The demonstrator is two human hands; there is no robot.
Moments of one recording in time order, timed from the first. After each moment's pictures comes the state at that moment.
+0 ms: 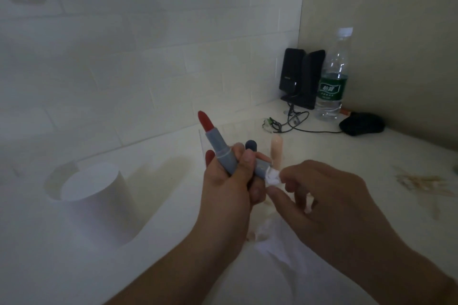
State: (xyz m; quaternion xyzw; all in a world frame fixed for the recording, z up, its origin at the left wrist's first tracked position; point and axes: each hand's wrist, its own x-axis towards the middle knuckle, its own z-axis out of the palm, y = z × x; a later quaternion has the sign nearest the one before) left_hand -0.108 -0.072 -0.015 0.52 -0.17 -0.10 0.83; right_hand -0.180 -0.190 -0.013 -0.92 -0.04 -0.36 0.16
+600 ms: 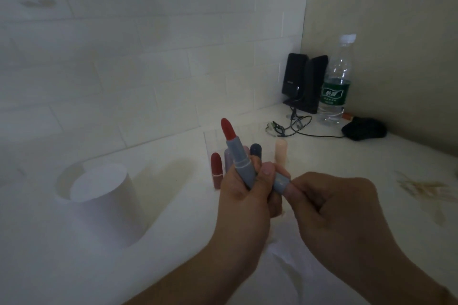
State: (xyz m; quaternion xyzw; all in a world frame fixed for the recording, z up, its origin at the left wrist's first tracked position) left_hand -0.117 -0.075 -0.022 0.53 -0.22 -0.11 0.81; right_hand -0.182 -0.179 -0.012 -0.90 0.02 -0.38 0.21
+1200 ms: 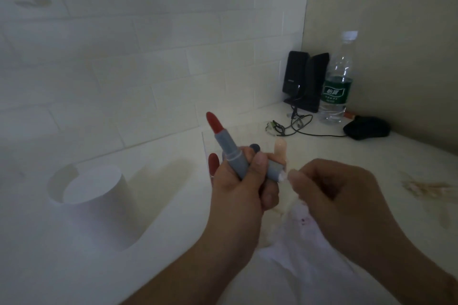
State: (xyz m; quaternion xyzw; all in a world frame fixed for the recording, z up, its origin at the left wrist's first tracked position) left_hand -0.110 -0.078 -0.014 0.50 -0.23 -0.11 0.83; right_hand -0.177 -0.193 -0.003 -0.86 0.05 -0.28 0.43
